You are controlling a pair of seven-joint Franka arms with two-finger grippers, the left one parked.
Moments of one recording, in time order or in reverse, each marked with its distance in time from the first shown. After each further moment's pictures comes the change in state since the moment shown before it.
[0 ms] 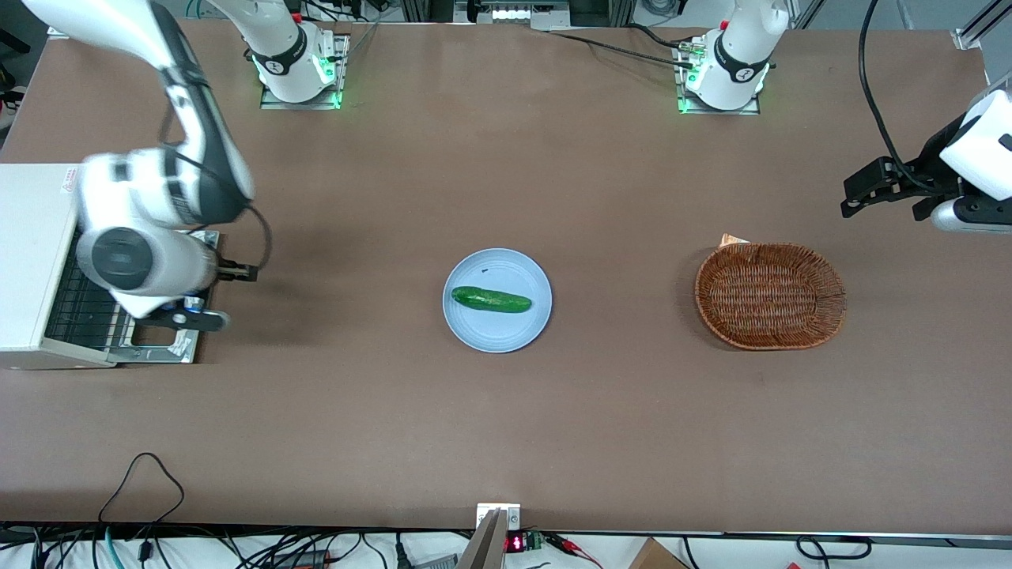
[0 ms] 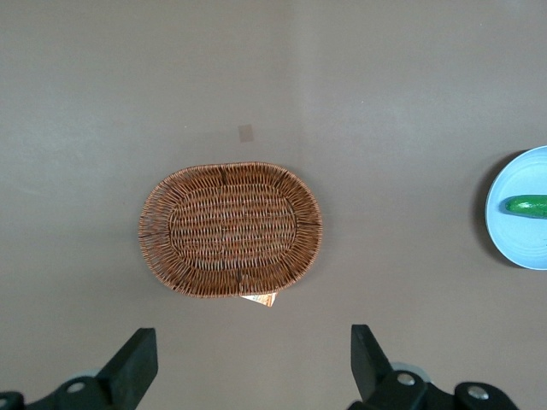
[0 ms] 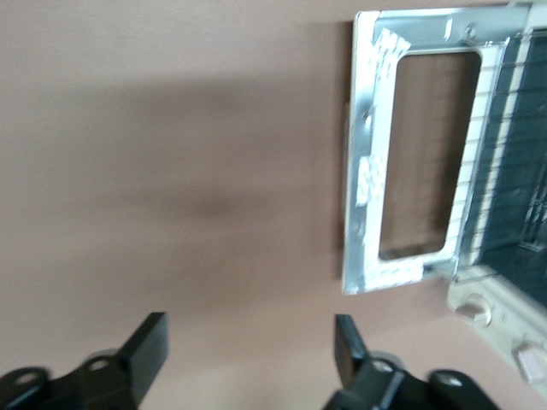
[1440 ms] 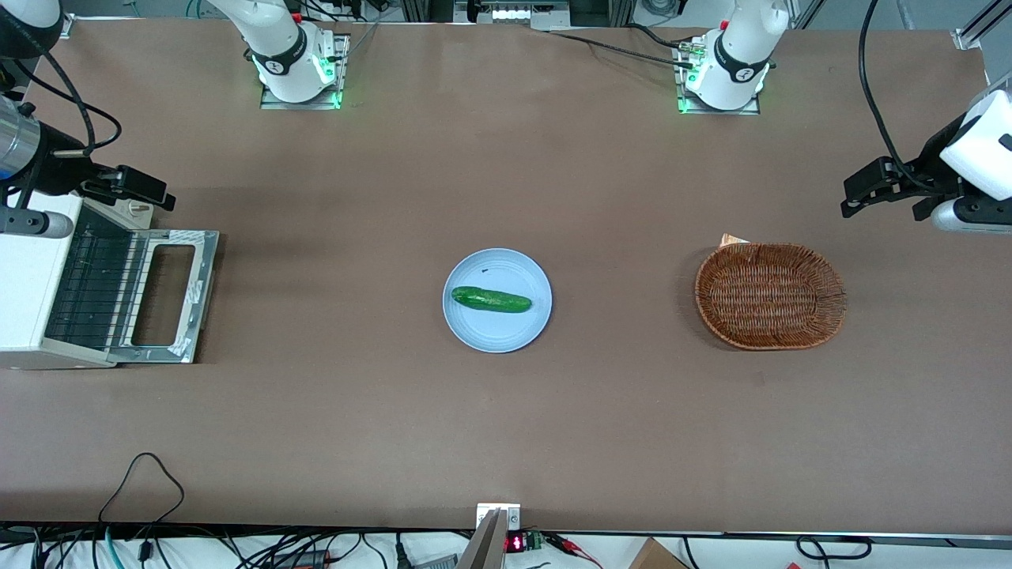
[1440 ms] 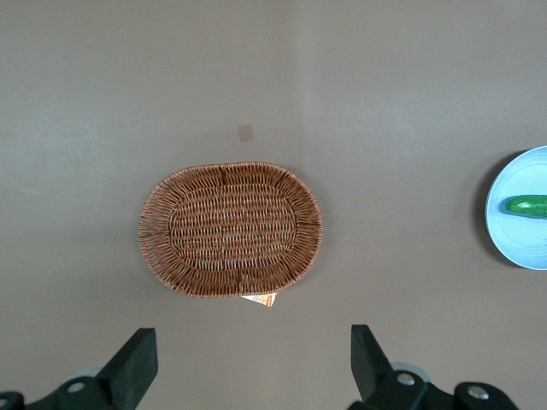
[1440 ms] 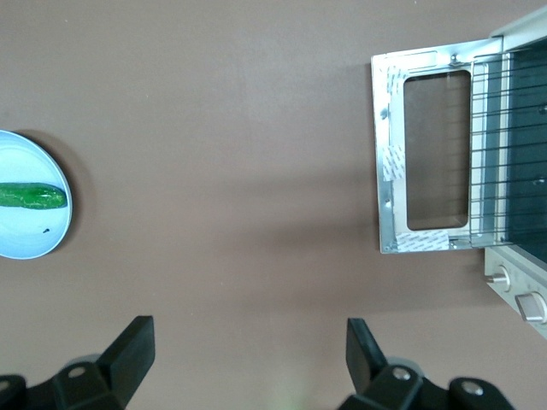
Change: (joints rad) arm 0.032 -0.361 -0.164 -0.070 0.258 -0.045 -0.179
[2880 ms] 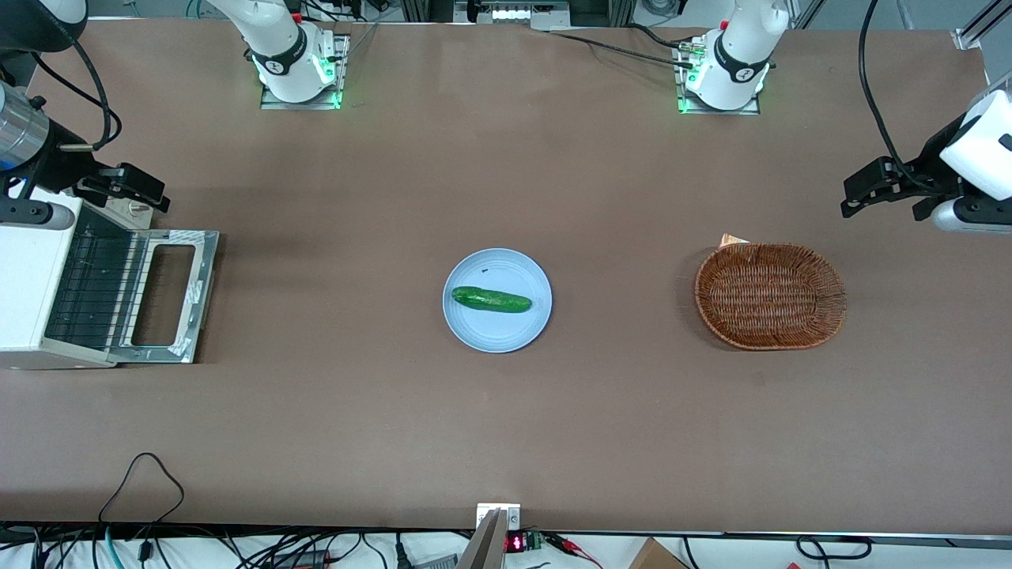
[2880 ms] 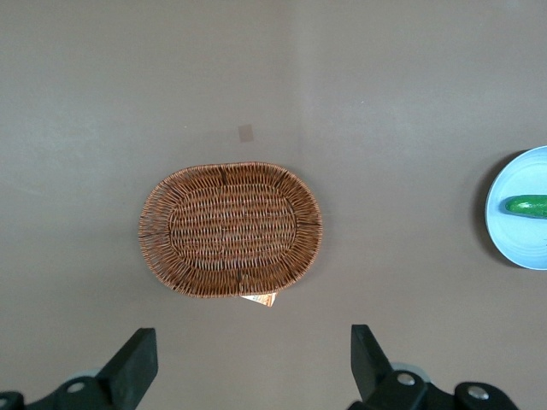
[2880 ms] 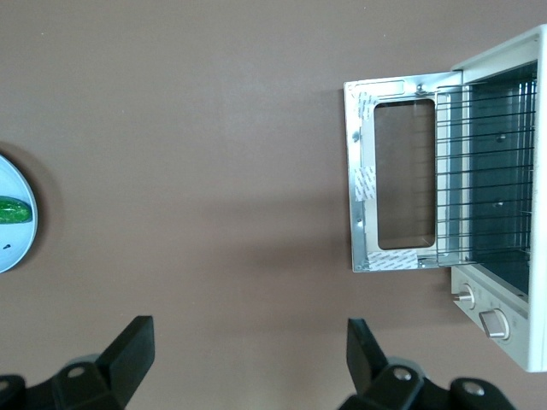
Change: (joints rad) arm 0.007 -0.022 0.004 -0.034 -0.074 0.058 -0.007
